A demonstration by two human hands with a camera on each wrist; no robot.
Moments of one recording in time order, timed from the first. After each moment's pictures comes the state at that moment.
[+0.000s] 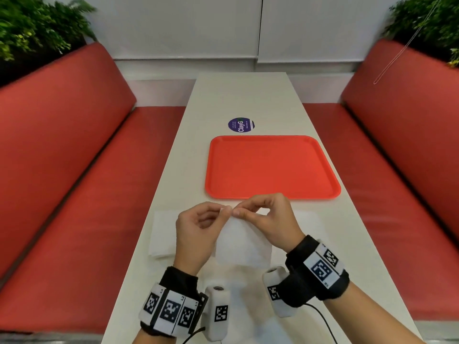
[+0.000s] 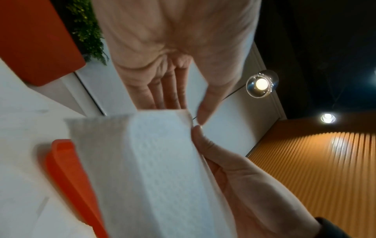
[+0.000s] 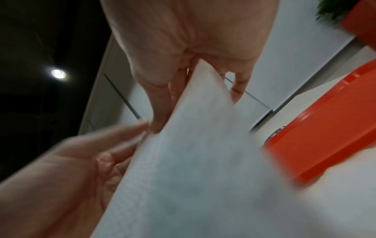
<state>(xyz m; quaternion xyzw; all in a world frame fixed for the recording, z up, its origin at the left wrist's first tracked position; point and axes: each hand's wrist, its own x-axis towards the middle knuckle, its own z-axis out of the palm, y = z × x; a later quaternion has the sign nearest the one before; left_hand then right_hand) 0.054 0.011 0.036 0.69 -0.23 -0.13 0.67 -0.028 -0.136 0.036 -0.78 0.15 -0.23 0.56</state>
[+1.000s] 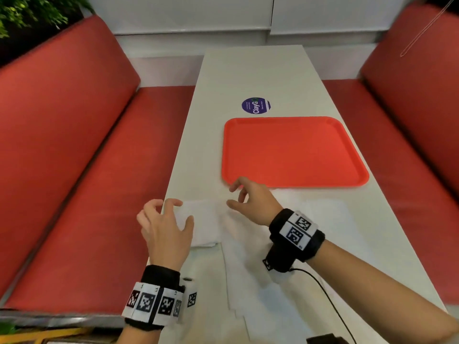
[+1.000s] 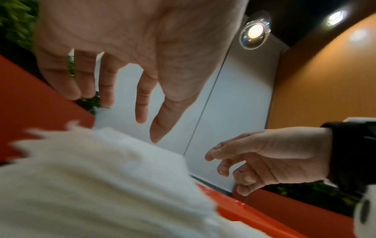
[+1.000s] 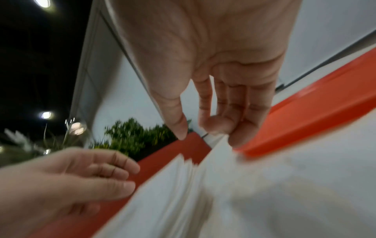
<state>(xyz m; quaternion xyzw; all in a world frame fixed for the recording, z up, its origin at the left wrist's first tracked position) 0.130 0.076 -0.021 0.94 -0.19 0.06 0.29 0.058 -0.122 -0.002 -0.89 0.21 -0.02 0.41</state>
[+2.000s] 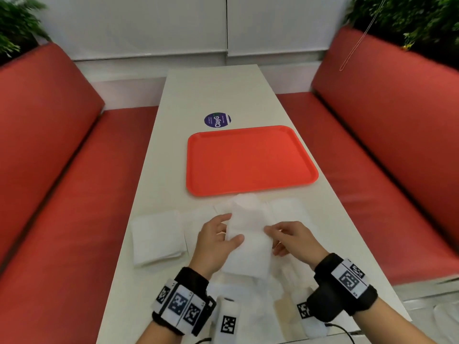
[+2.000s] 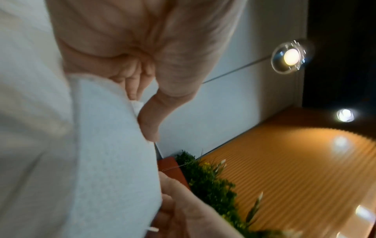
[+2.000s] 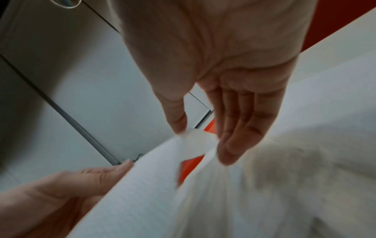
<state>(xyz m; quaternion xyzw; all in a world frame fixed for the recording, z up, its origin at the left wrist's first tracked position) 0.039 -0.014 -0.017 0.72 -0.22 -0.36 0.55 -0.106 -0.162 -0.024 -0.70 0.41 -0.05 0.58</state>
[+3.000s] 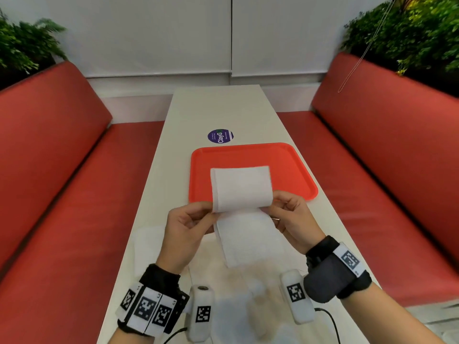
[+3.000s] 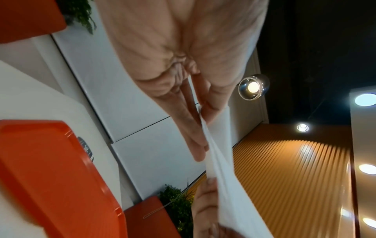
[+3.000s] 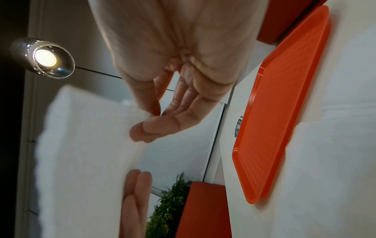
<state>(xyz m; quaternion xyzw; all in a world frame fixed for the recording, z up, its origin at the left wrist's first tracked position) 0.067 0.003 0.054 0.58 -0.32 -0.24 0.71 -0.069 -0.164 0.047 -0.57 0.17 -0.27 0.76</state>
